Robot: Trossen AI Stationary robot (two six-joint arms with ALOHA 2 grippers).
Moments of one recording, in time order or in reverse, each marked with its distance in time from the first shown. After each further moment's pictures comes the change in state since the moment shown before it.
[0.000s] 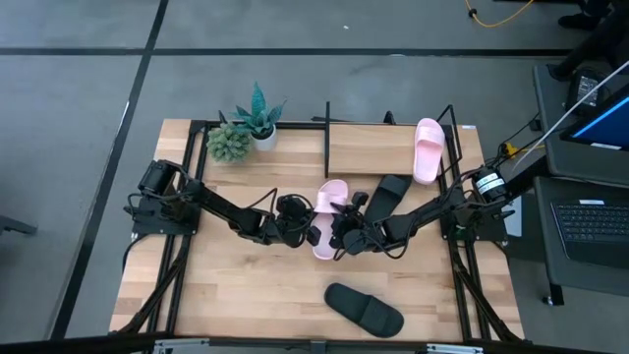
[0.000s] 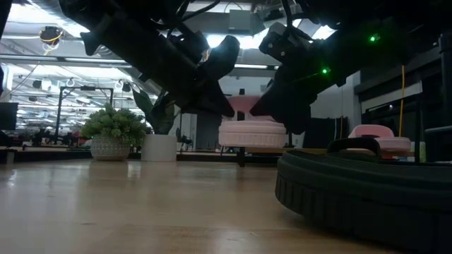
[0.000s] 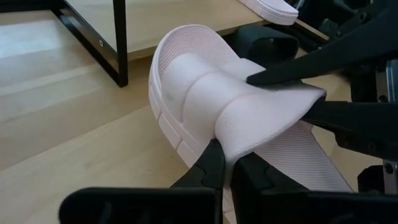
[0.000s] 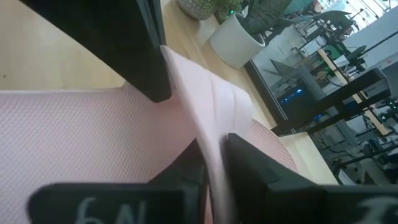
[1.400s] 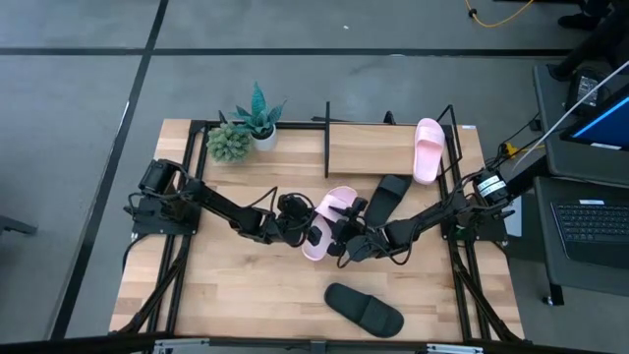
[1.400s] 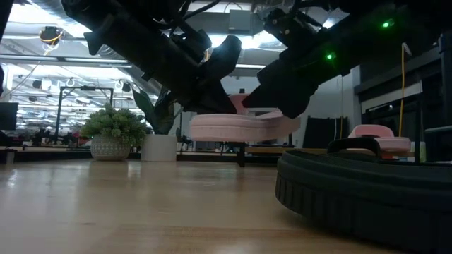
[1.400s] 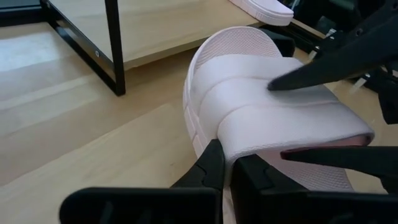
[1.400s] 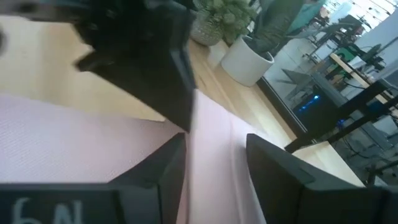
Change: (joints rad) left arm 0.030 0.000 0.004 0.008 -0.006 0.055; right arm 0.077 0.000 0.002 0.083 -0.020 0.078
